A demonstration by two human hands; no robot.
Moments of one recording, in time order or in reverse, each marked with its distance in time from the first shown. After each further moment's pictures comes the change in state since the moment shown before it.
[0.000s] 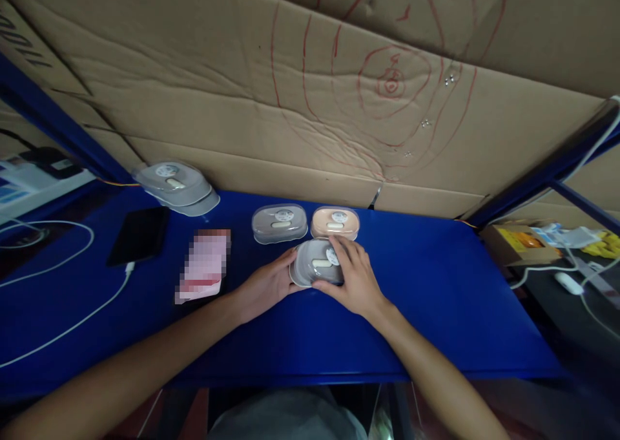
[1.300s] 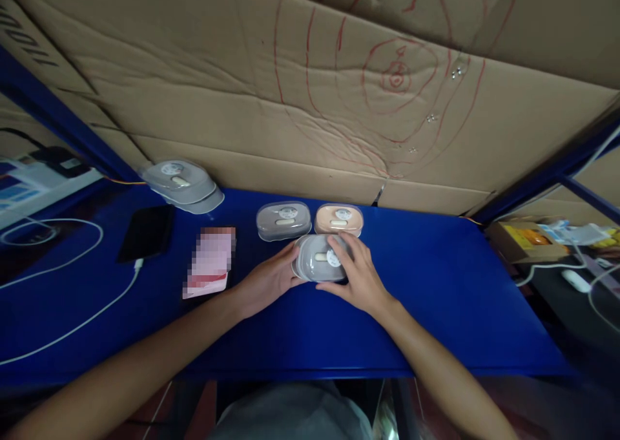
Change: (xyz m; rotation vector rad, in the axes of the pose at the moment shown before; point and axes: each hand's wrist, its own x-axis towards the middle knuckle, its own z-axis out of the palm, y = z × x) left_hand -0.005 0.006 0.003 0.022 -0.045 0.075; right_hand -0.001 0.003 0.000 -0.016 0.059 -0.165
